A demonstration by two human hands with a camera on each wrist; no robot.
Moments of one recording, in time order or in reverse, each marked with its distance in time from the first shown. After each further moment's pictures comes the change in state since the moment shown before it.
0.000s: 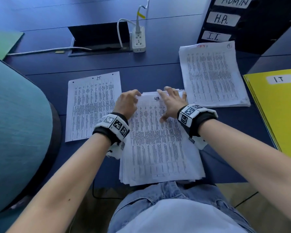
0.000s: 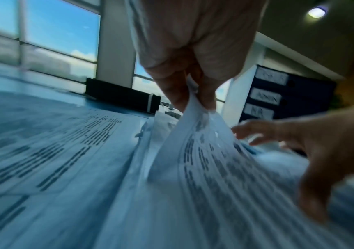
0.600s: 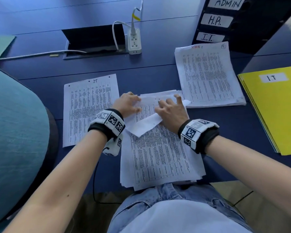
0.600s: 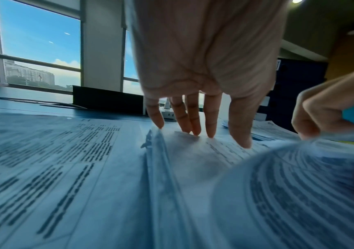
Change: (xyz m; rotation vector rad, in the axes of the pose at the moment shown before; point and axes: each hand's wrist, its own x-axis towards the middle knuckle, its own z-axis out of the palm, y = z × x) left_hand 0.014 -0.005 -0.010 0.088 -0.398 -0.060; right_hand -0.036 -0.015 0.017 -0.439 0.381 -0.160
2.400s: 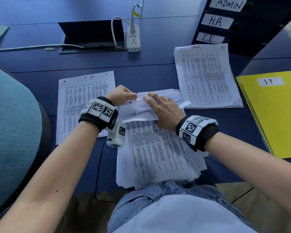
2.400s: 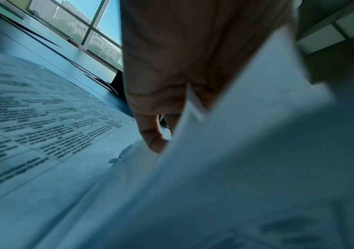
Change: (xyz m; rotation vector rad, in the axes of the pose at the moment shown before) left_hand 0.007 0.009 -0.026 -0.432 -0.102 -0.177; right_hand 0.008 0.002 -0.013 0.256 -0.124 -0.108
